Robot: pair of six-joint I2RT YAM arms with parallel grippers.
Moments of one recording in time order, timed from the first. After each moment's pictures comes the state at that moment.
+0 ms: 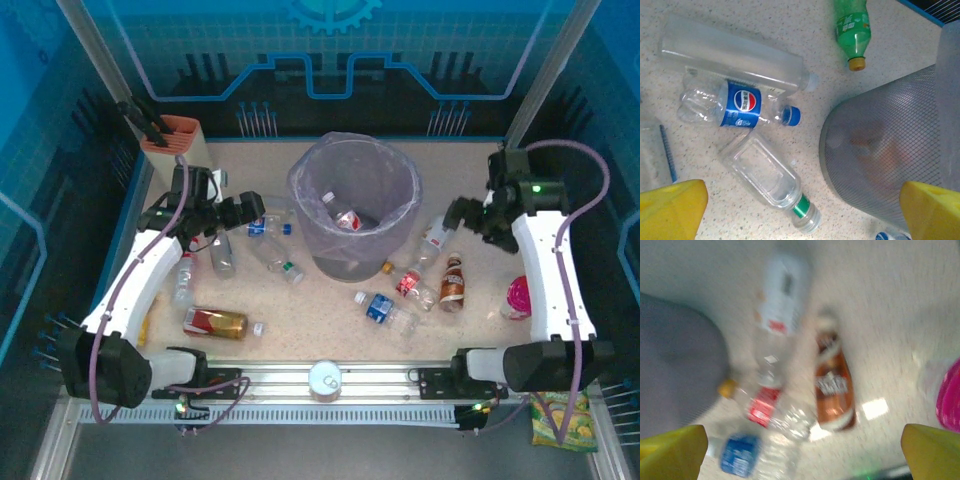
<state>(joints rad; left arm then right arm) -0.11 1.26 1.13 -0.70 0.28 -0.49 -0.05 1.30 1.43 -1.42 0.00 0.42</state>
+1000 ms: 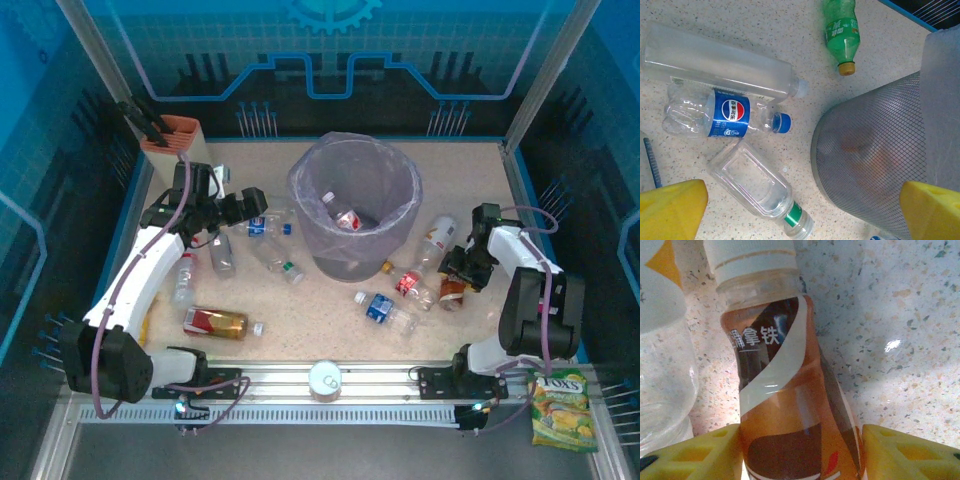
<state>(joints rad) -0.11 1.28 1.14 -0.66 0.30 -0.49 -0.18 1.50 0.90 -0.92 -0.11 0.38</state>
